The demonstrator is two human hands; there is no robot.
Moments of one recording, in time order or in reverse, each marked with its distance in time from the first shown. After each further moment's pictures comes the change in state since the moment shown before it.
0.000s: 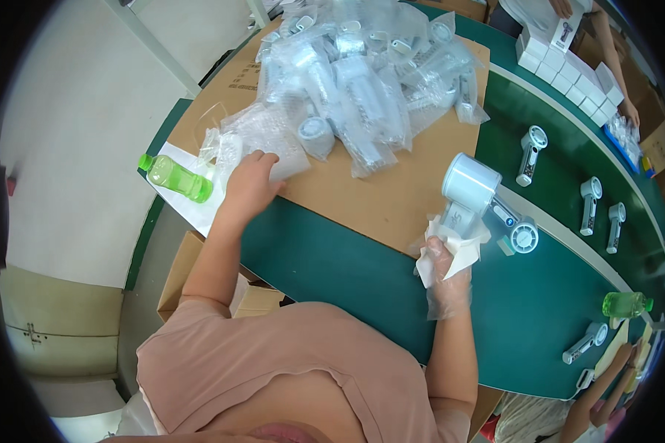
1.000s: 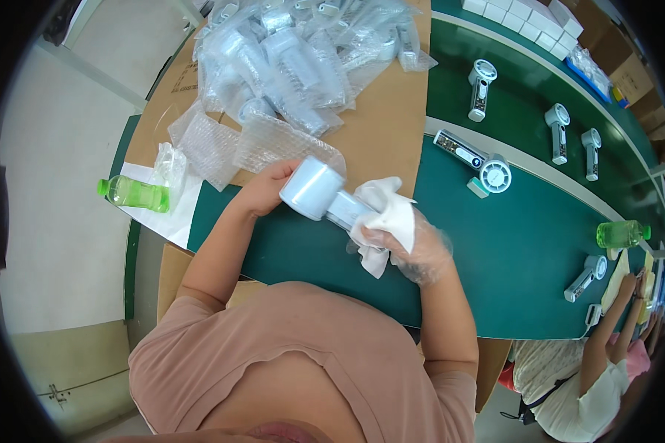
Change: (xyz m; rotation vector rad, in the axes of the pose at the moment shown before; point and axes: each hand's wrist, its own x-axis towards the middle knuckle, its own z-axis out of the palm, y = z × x) left_hand -0.002 0.083 0.068 -1.408 -0.819 -0.226; right_hand -0.007 -0.001 -0.016 -0.021 -0.431 0.145
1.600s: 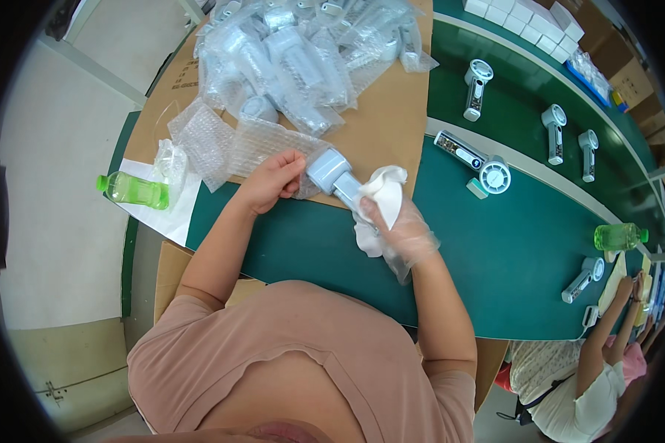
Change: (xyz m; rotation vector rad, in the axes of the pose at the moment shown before) left_hand 0.001 0.005 -0.006 -0.204 0.084 -0.128; right_hand 0.021 0.015 0.001 -0.447 0.241 0.136
